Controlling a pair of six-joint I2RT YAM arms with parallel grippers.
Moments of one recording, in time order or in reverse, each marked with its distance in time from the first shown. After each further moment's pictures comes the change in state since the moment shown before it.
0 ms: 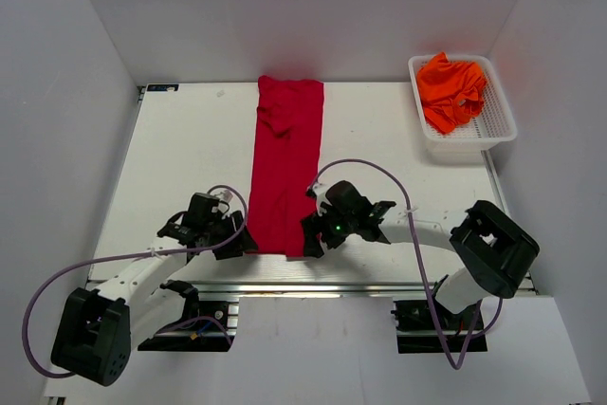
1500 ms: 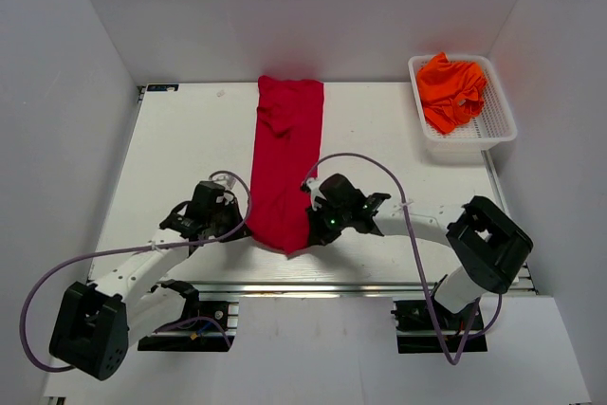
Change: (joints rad) left arm -0.053 0.042 0.087 0.023 -0.142 0.031; right arm -0.002 0.041 0.072 -0.081 -0.024 -0.006
